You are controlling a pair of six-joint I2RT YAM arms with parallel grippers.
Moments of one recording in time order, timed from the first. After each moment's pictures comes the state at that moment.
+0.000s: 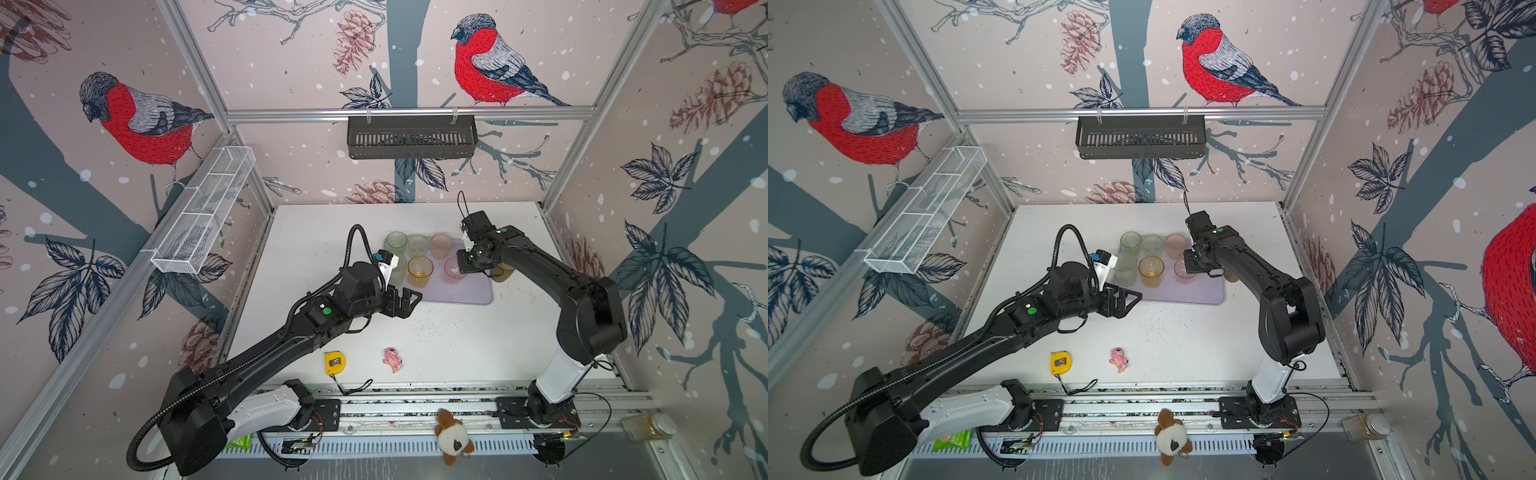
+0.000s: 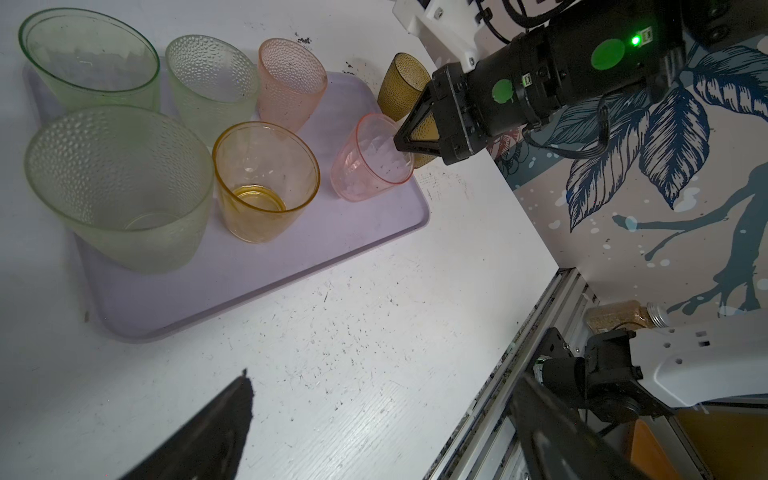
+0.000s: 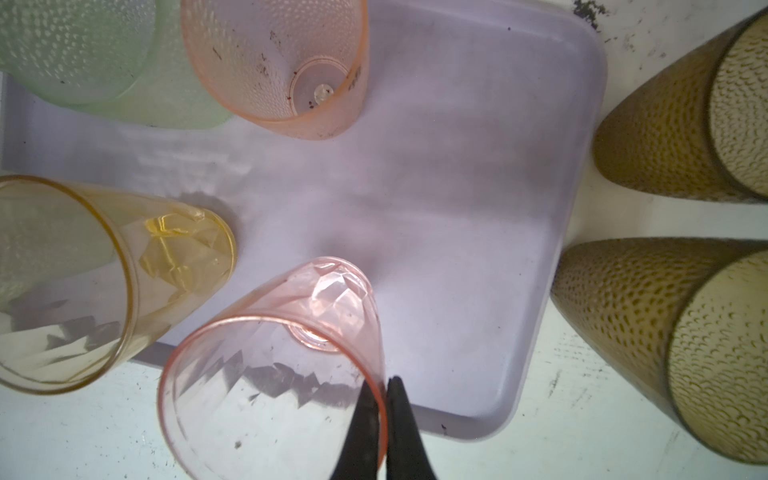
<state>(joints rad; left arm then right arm) -0.76 1.11 0.83 -0.26 0.22 -0.50 0.41 1.75 1.41 -0.85 0.01 0.23</state>
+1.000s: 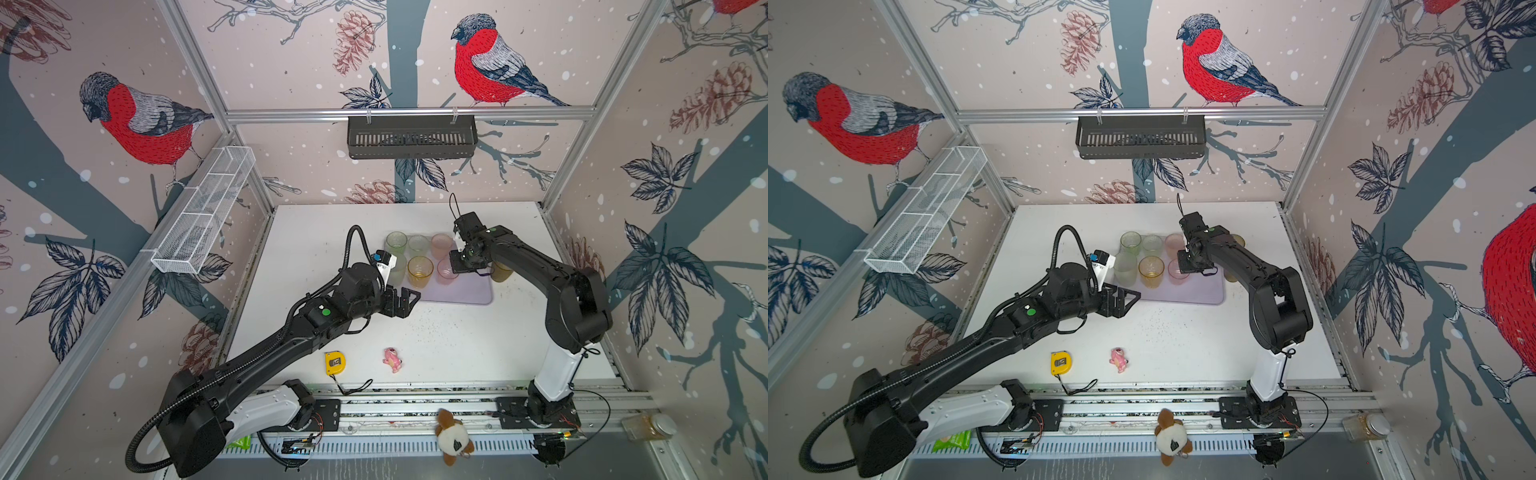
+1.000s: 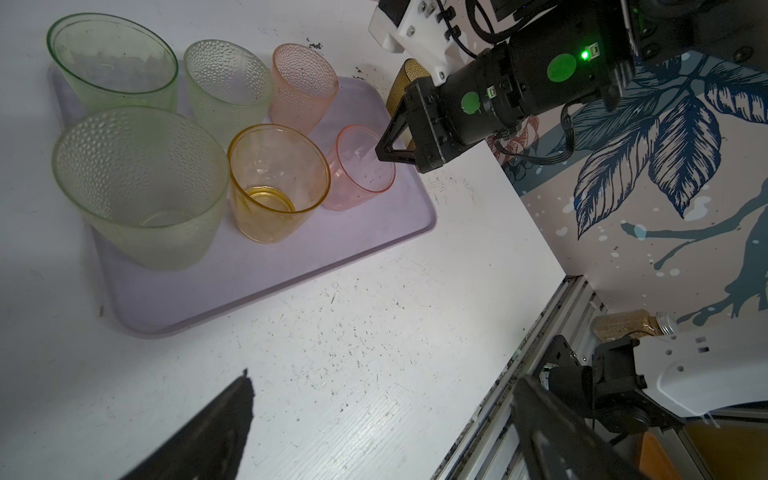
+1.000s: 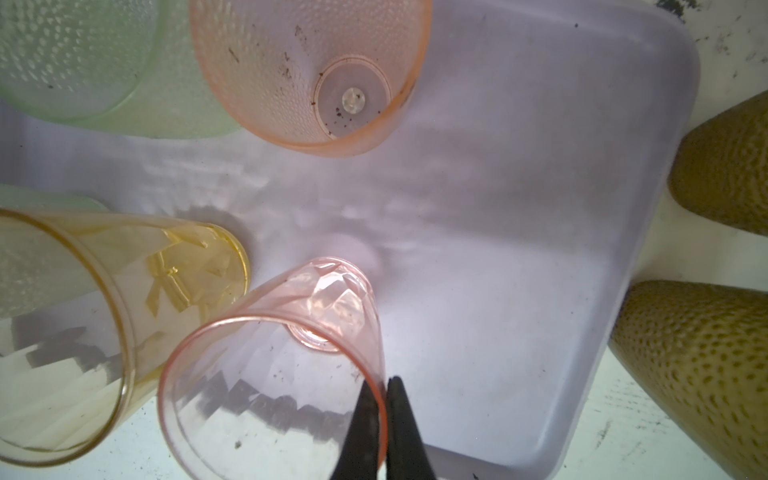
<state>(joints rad) -0.77 1.10 0.82 -0.26 0.20 -0.51 0.44 1.84 1.44 -0.80 -0.02 0.23</state>
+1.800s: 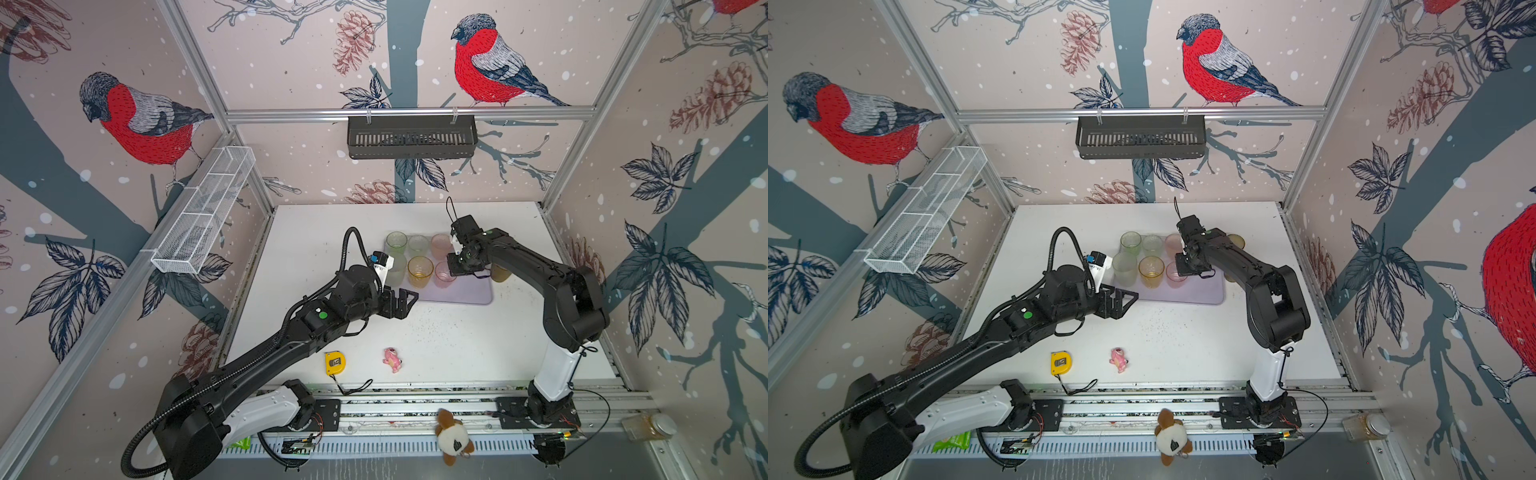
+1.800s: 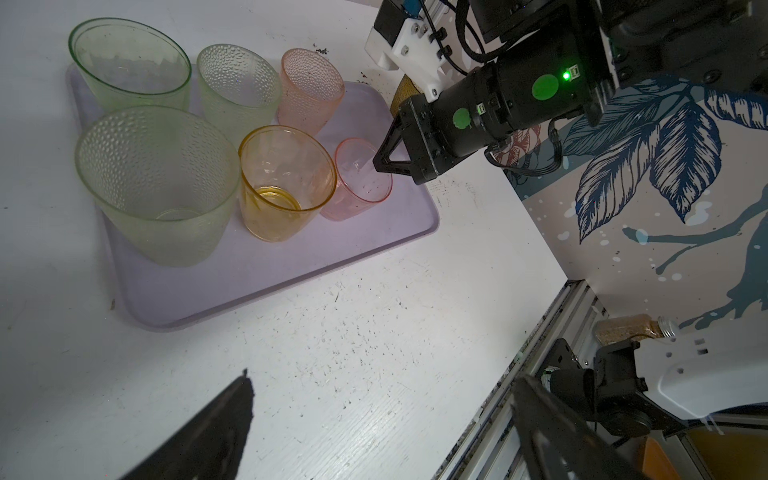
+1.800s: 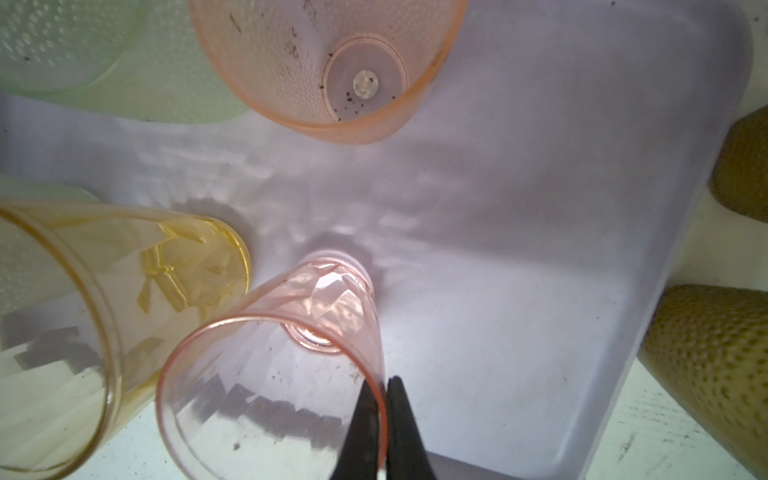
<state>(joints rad) -0.77 1.07 0.80 -0.26 0.18 -0.52 0.45 1.85 1.41 -0.78 -0.03 0.24</state>
